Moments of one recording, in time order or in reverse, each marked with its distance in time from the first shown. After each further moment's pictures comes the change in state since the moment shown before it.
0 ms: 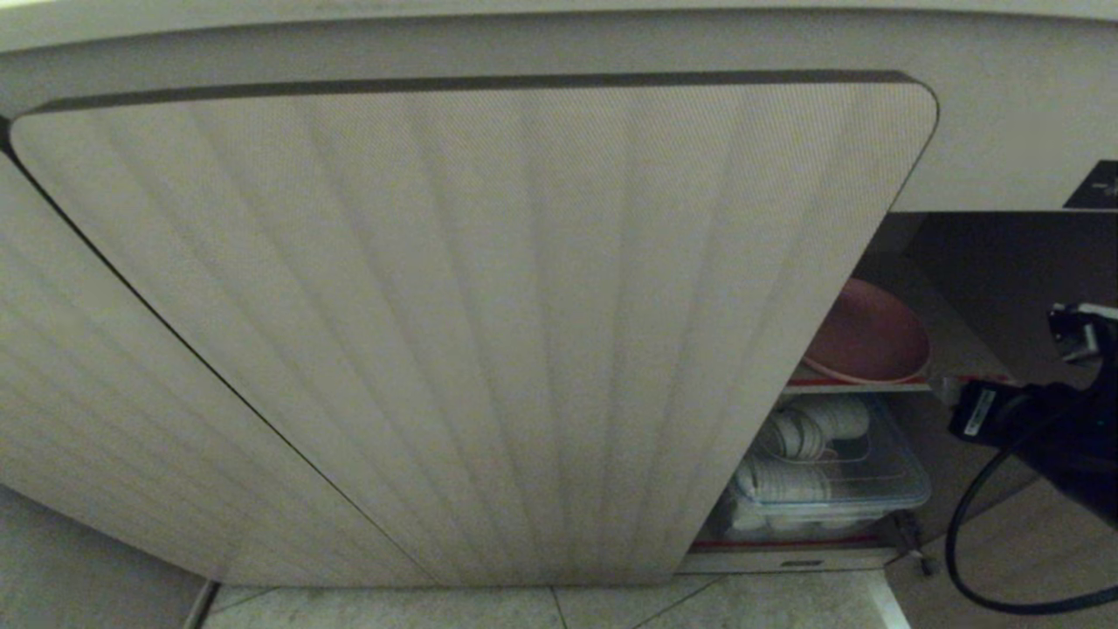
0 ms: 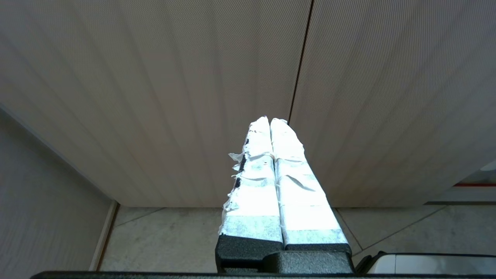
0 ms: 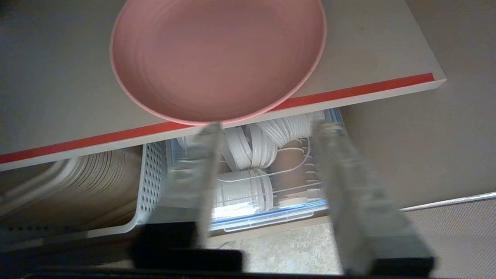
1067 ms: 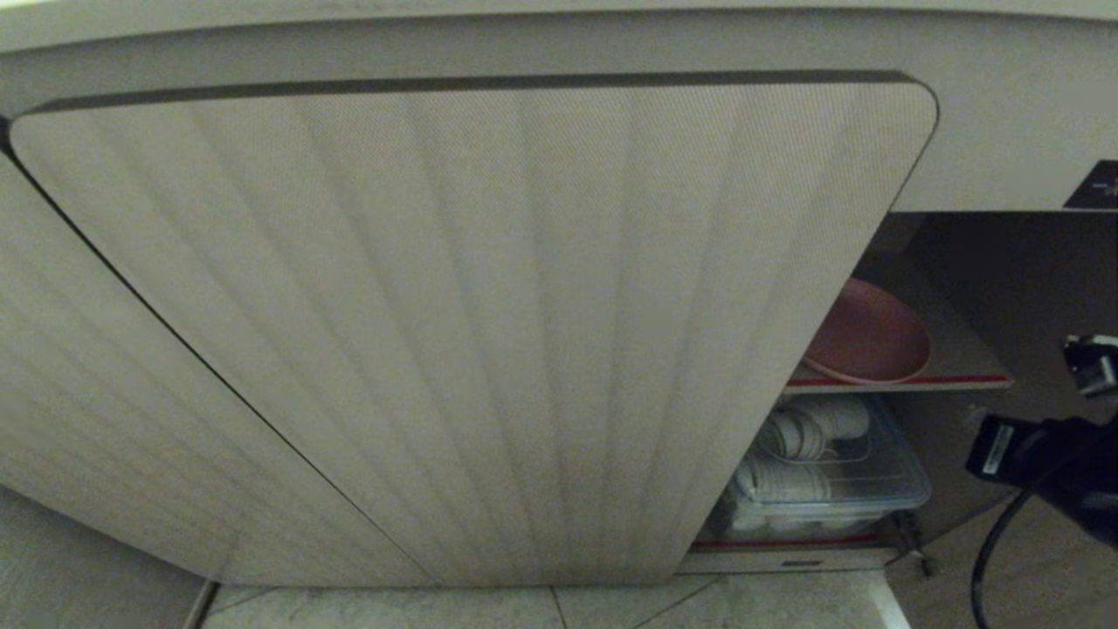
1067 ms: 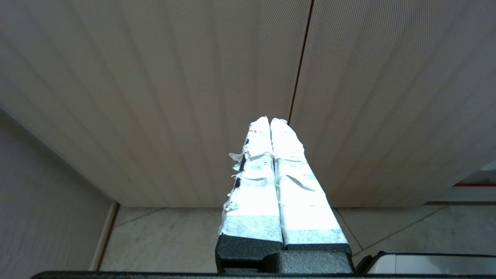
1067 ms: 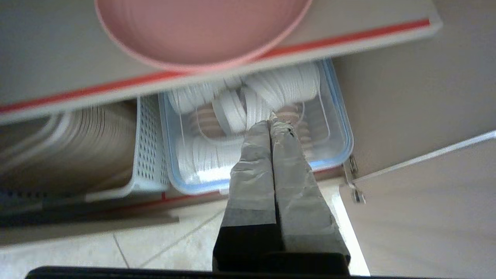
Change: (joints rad) left arm 0.000 0.000 0.000 0.000 0.000 0.000; right arm 0.003 -0.083 0.076 0.094 0.001 0.012
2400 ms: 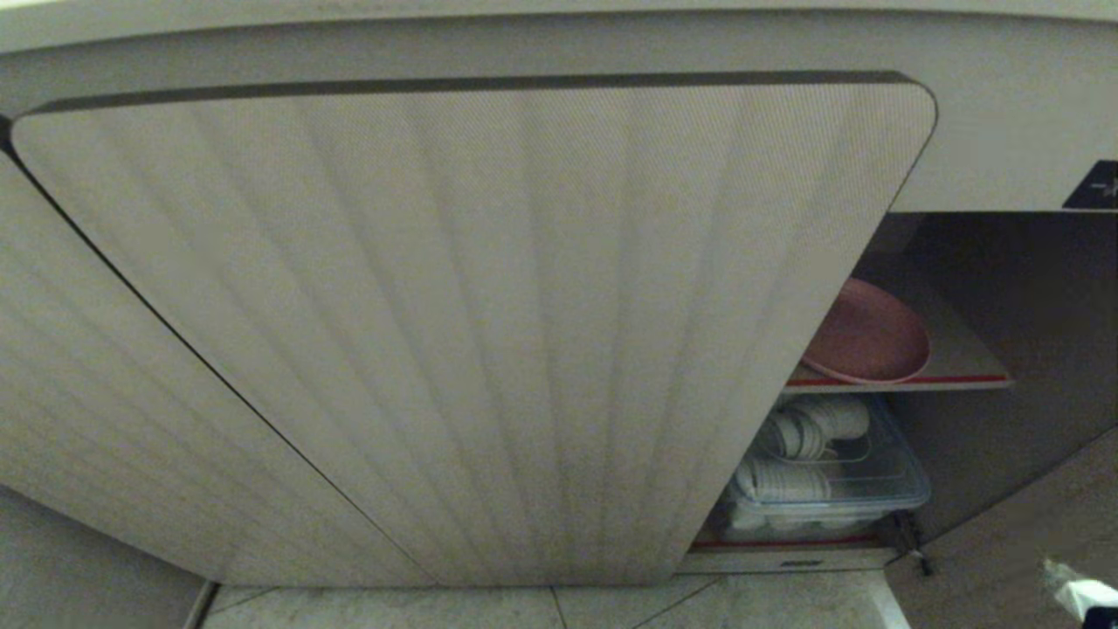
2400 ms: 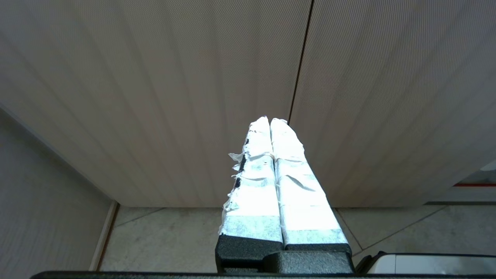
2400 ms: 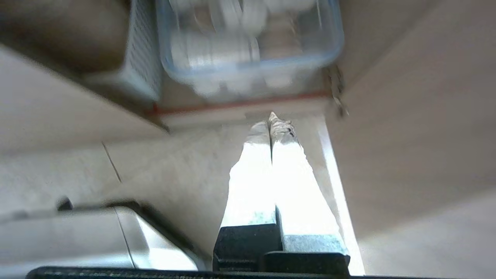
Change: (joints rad) left arm 0.000 0.000 0.000 0.000 0.000 0.000; right arm 0.071 -0.540 0.278 0.394 -0.013 -0.047
